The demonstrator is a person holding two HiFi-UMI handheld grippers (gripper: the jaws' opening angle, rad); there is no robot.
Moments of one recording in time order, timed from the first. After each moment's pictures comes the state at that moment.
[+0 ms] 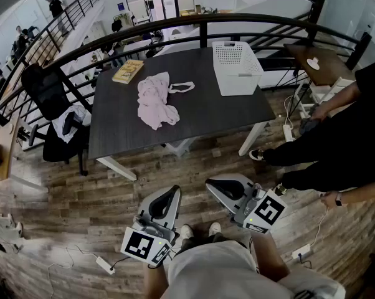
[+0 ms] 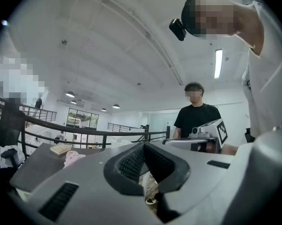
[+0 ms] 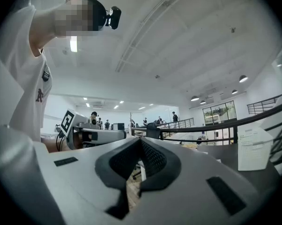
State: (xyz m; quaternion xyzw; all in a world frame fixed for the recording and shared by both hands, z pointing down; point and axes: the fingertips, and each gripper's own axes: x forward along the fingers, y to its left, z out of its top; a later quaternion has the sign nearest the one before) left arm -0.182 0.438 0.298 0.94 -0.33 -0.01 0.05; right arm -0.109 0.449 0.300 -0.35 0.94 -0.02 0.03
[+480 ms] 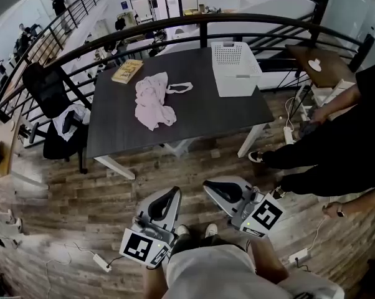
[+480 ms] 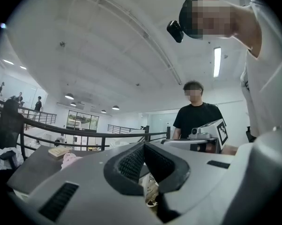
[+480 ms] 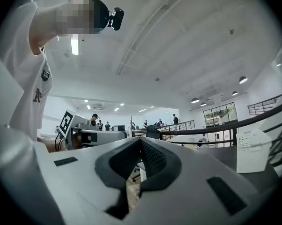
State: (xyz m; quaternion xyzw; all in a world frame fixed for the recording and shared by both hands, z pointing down) left arm -0.150 0.445 0.292 0.94 -0.33 -0.01 0.04; right arm -0.083 0.453 0.295 -0.34 0.94 -0.01 0.05
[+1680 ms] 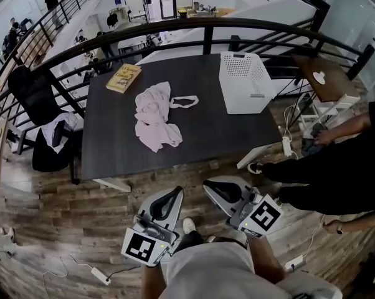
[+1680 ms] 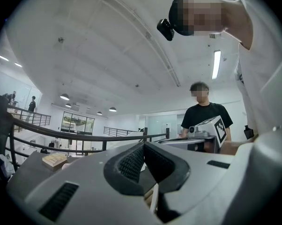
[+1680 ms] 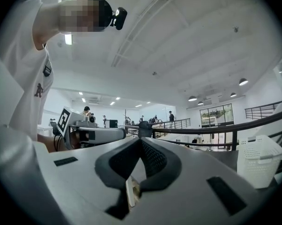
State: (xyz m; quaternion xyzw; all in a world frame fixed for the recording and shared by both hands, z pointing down) left arm -0.173 0.283 0.308 0.95 -0.30 -0.01 0.04; right arm -0.114 0.286 0.311 -0.36 0.93 0.00 0.01
